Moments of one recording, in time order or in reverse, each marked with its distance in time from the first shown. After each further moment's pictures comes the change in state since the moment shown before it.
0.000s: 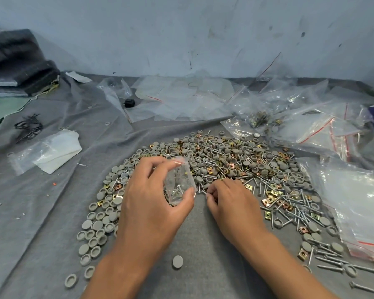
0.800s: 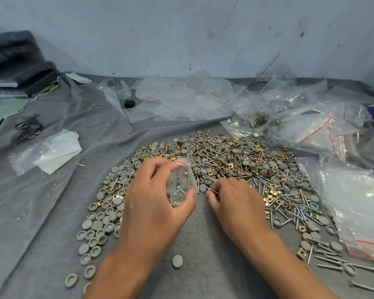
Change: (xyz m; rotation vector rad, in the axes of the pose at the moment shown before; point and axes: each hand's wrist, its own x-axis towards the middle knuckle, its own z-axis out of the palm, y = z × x) left_hand -0.001 0.002 0.004 -0.009 -0.007 0.015; right_hand 0.001 -0.004 -0.016 -0.061 -0.063 0.112
